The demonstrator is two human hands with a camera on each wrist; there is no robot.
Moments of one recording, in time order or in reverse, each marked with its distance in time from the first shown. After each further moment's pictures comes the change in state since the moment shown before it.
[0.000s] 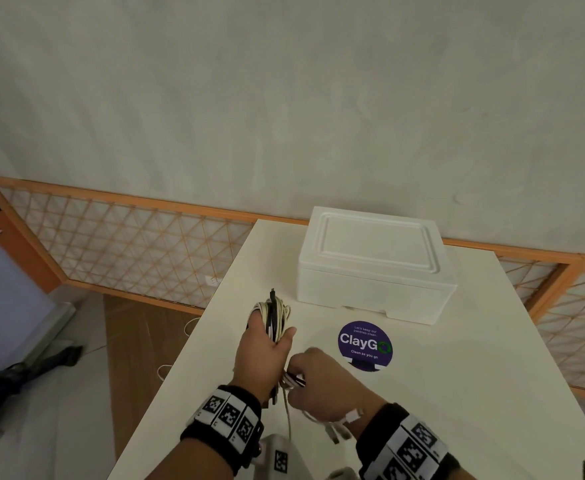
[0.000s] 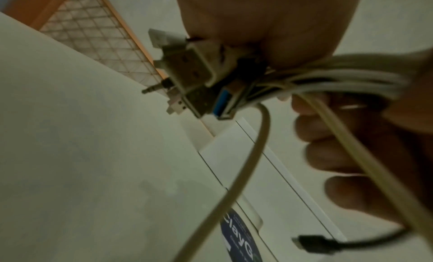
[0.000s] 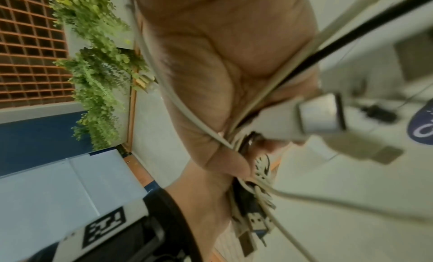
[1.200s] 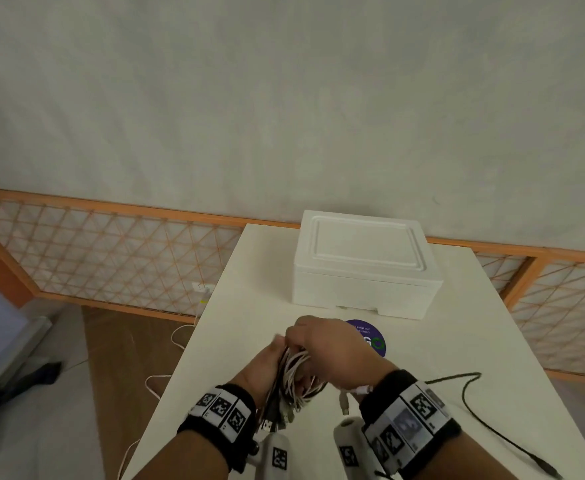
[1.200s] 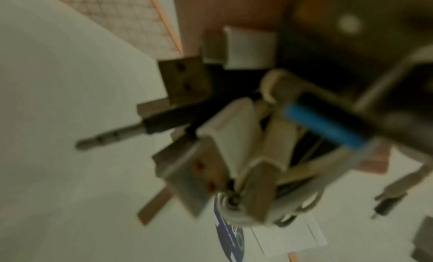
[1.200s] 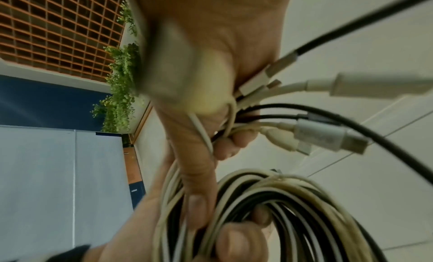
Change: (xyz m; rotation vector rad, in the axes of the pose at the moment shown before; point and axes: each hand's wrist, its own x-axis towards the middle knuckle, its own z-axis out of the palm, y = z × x) left_hand -0.006 -0.012 -0.015 -0.439 -0.693 0.054; right_hand 0.003 -0.017 -0.039 -0.442 0.199 -0.296
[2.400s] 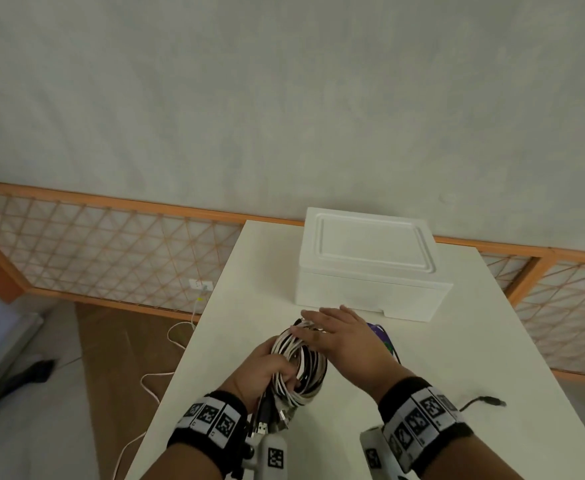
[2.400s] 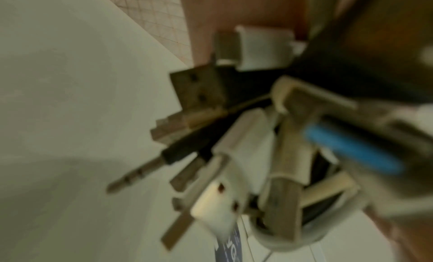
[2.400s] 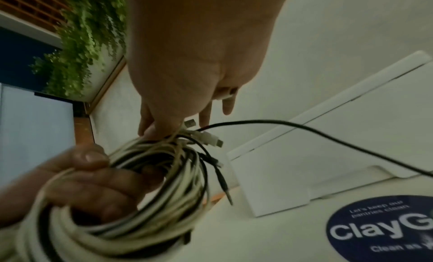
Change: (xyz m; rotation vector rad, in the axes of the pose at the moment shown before) left_hand 0.005 0.005 -0.022 -0.373 0.103 -0.240; right_hand 0.009 0.054 0.053 -0.094 0.269 -0.007
